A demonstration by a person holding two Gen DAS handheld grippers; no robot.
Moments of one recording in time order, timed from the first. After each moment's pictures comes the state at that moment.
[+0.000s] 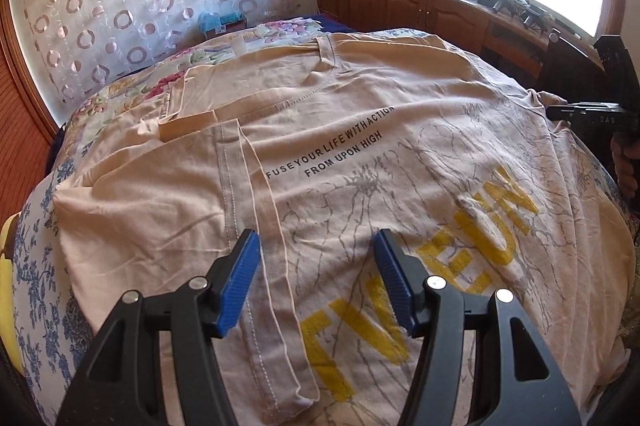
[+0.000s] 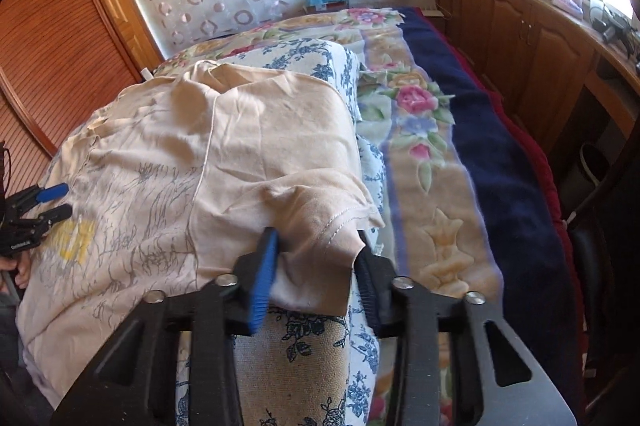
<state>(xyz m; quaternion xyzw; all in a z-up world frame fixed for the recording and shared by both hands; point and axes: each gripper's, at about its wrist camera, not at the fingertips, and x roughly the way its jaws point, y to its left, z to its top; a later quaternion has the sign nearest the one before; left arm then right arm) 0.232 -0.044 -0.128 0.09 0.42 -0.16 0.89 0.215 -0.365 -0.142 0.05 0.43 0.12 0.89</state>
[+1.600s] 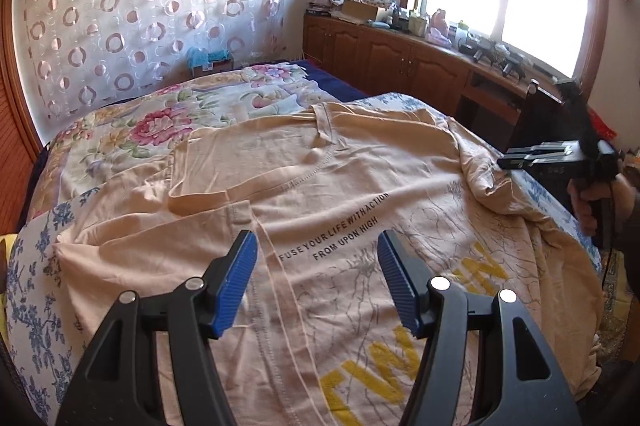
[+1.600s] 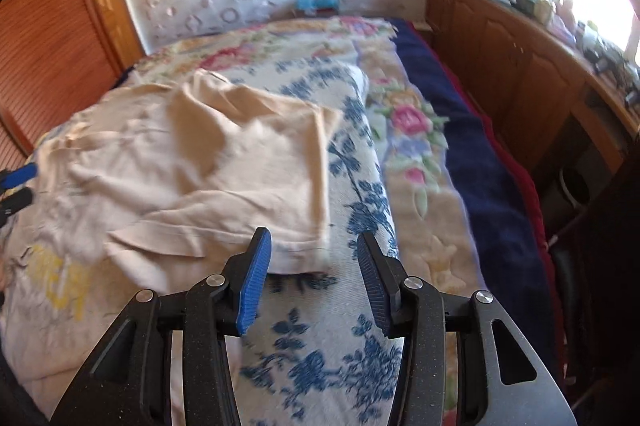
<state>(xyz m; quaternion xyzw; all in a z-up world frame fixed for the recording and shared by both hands) 0.251 -0.022 -0.089 0.03 0.35 -0.21 0.91 0.255 -0.315 -0.136 0.01 0.44 0.08 0.90</state>
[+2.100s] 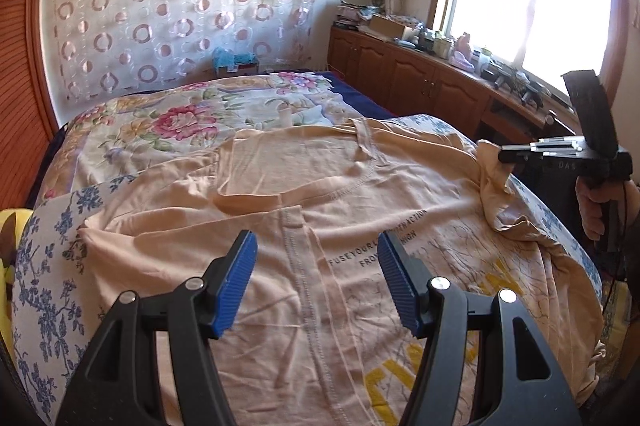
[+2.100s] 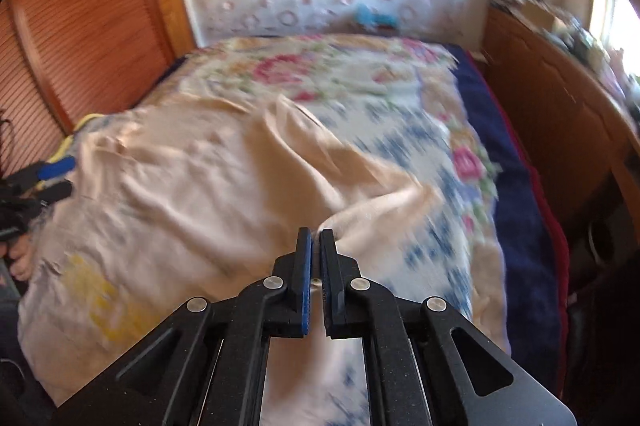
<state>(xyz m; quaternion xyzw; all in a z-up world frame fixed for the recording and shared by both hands) 0.251 0.016 -0.088 -0.01 0.34 -0.17 0.93 0.278 -0.242 -0.092 -0.04 0.40 0.19 0.90</state>
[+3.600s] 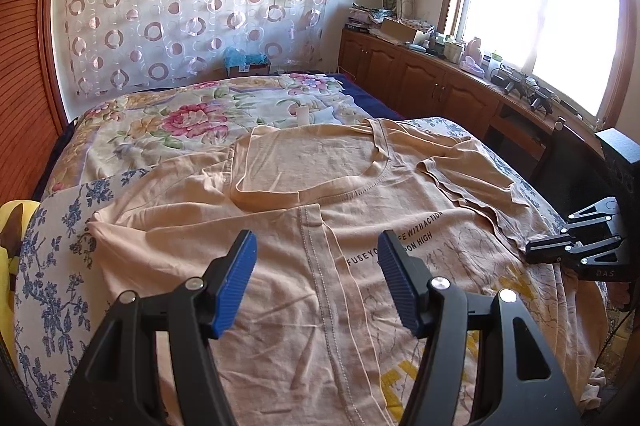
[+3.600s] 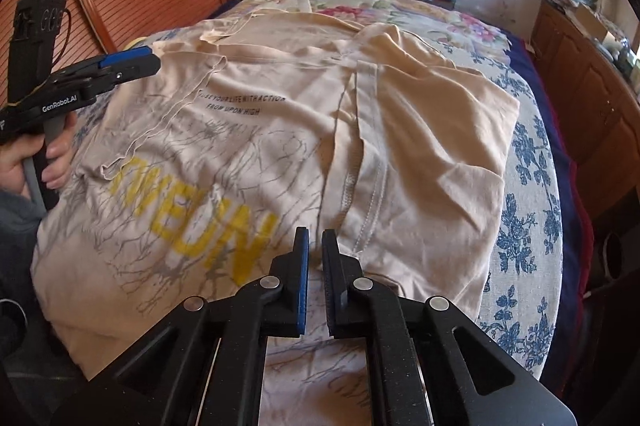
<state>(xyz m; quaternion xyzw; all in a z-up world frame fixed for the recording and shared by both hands) 0.250 0.022 -0.091 -0.02 0.34 -0.15 0.93 0.204 -0.182 -0.130 -0.09 0.46 0.24 0.85</state>
